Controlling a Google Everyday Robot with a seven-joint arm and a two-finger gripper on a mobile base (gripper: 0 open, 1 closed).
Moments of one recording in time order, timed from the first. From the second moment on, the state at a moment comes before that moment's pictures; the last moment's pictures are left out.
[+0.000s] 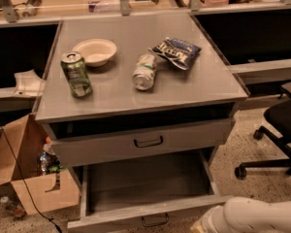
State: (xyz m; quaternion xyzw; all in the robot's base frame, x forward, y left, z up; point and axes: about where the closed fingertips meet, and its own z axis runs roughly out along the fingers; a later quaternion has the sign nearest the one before) arm 0.343 -0.198 0.405 -0.34 0.92 0.14 0.12
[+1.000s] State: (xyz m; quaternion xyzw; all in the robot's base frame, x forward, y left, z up) arm 0.407 -0.171 0.406 -0.35 0.91 0.13 0.18
